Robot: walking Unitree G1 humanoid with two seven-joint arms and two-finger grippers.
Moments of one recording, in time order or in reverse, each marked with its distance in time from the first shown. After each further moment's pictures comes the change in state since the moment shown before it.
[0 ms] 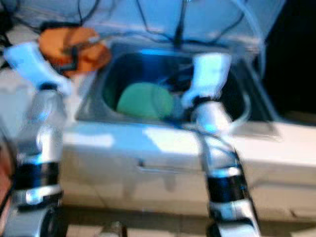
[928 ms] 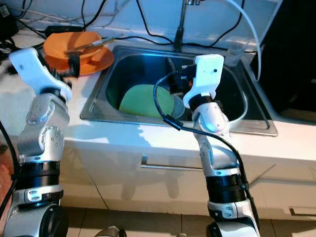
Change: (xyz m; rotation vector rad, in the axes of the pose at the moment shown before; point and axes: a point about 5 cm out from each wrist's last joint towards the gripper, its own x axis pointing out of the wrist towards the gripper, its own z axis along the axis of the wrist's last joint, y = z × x) left arm 0.002 0.011 -0.024 -0.025 0.125 0.076; right arm -0.001 -0.005 -0.005 0.056 0.049 0.005
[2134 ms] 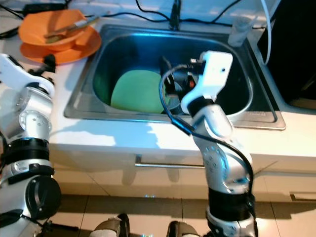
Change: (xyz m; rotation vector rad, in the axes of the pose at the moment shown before) left arm 0.035 0.042 0.012 -0.321 0.010 0.198; right arm -0.025 0.017 0.029 0.223 0.038 0.051
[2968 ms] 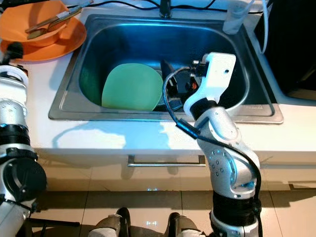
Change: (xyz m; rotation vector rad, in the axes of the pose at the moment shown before) left arm 0.017 0.018 0.035 -0.310 -0.039 0.092; right arm -0.004 -0.001 0.008 -0.017 0.018 -0.009
